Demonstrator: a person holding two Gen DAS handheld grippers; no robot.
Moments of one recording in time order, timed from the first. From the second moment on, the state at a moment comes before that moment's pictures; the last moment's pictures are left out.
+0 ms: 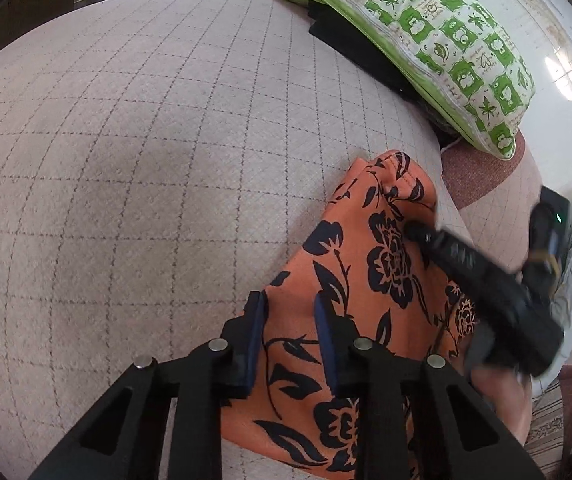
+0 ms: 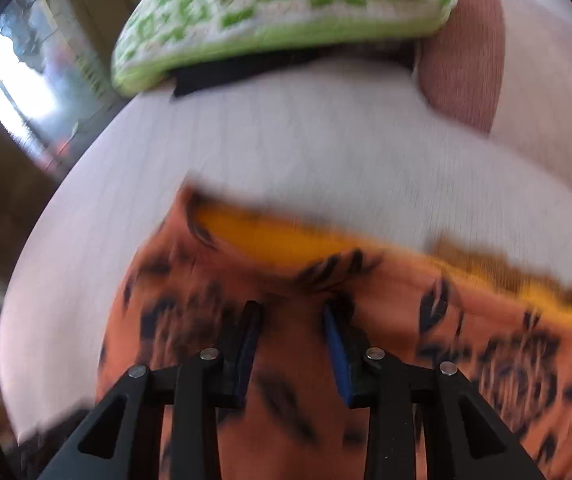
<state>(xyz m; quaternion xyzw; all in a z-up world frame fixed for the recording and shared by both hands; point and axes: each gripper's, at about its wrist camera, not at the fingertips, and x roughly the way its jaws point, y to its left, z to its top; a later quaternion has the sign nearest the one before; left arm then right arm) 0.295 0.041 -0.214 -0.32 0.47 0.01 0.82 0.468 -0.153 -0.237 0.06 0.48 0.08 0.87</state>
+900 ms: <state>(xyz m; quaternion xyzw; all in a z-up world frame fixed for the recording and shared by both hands) 0.293 0.046 -0.195 -0.29 0.45 0.06 0.84 0.434 -0.185 -0.197 0.22 0.42 0.16 0.86</state>
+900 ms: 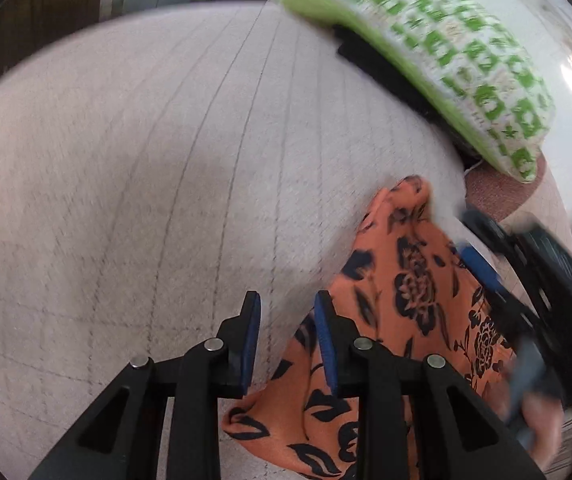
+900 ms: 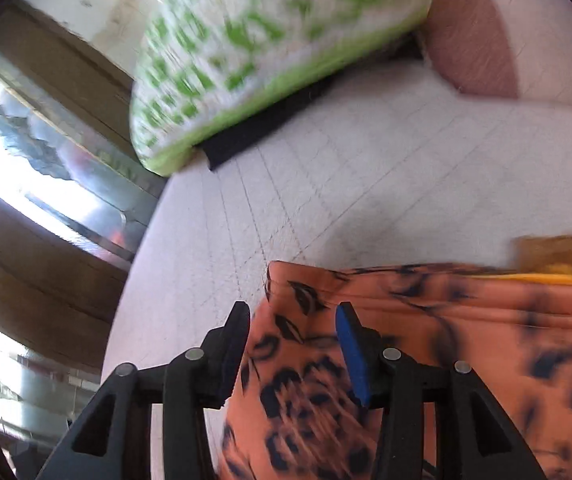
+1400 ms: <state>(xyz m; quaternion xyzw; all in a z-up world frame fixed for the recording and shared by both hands) 0.302 -0.032 -0.194 -0.17 0.48 -0.01 0.86 0.321 -0.411 -0.199 0.21 0.45 -0.03 0.87</state>
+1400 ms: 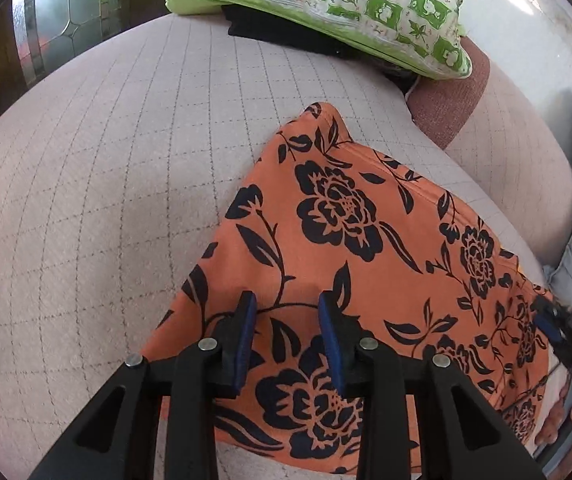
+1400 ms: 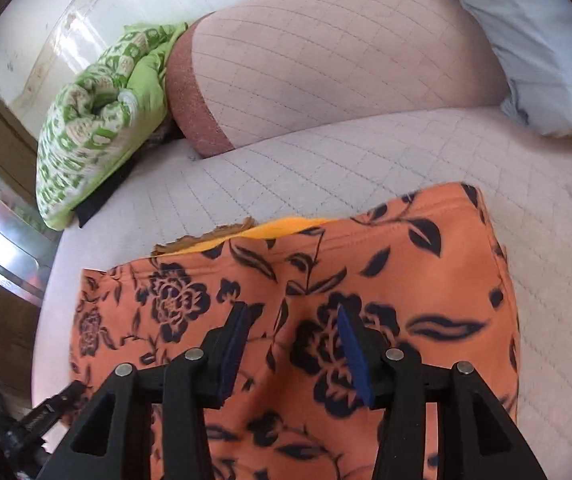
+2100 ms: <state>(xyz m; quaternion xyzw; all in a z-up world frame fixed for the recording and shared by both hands) 0.327 -0.013 -0.194 -0.15 0.46 0.03 0.87 0.378 -0.360 -0.202 0.16 0.45 0.00 0.88</state>
